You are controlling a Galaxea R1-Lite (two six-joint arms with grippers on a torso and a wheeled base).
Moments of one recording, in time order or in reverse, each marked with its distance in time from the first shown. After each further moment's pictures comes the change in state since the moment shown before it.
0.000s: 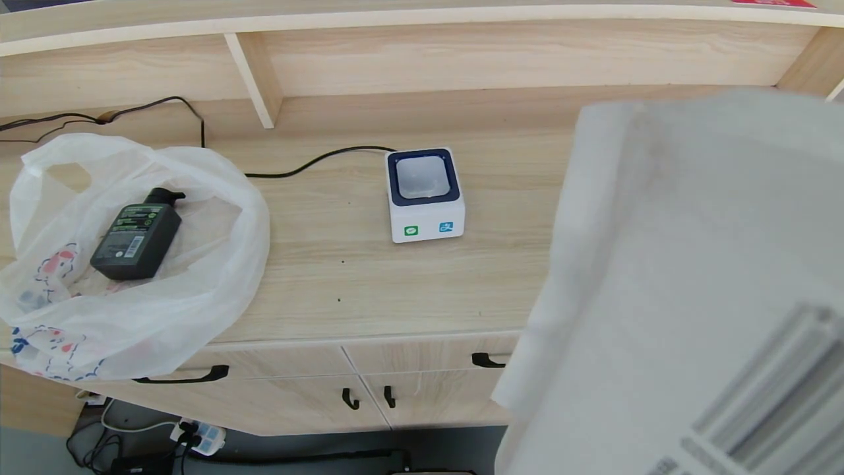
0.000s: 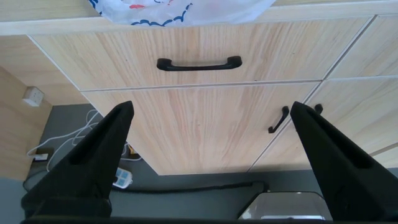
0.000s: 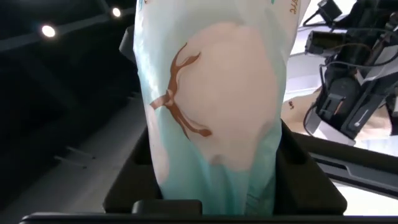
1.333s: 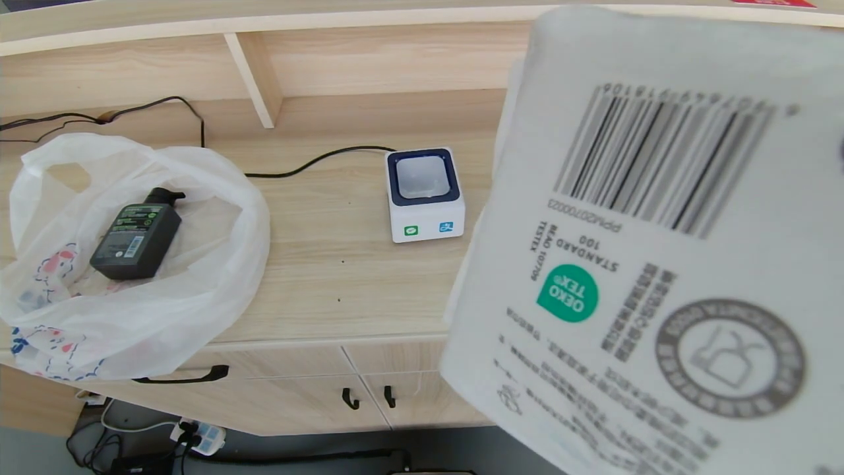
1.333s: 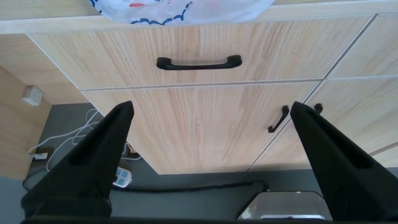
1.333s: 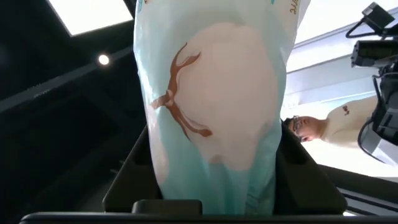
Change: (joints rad) left arm 0.000 0.000 0.000 0.003 0.001 -0.002; right arm -0.119 0.167 0.076 -0.385 0.026 0.242
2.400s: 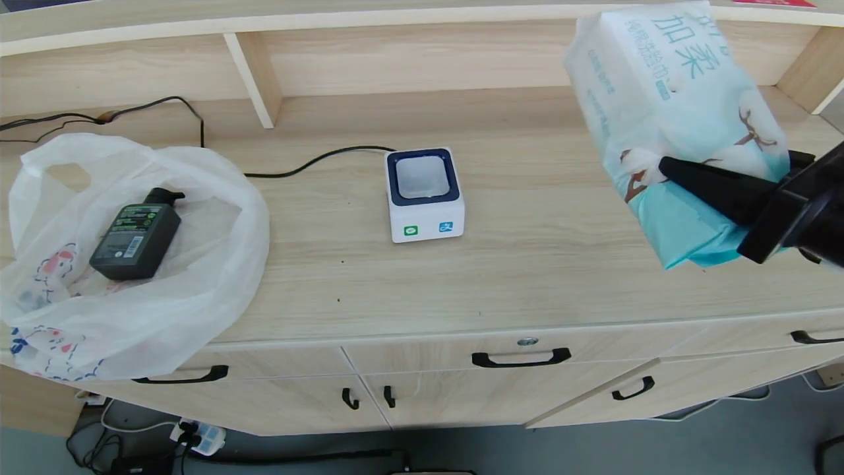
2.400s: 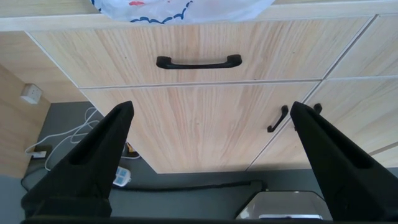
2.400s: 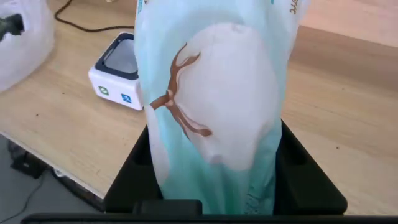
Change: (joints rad) left arm 0.001 0.000 0.000 0.003 0.000 -0.008; right arm -0.612 0.169 -0.437 0.620 -0.333 -2.129
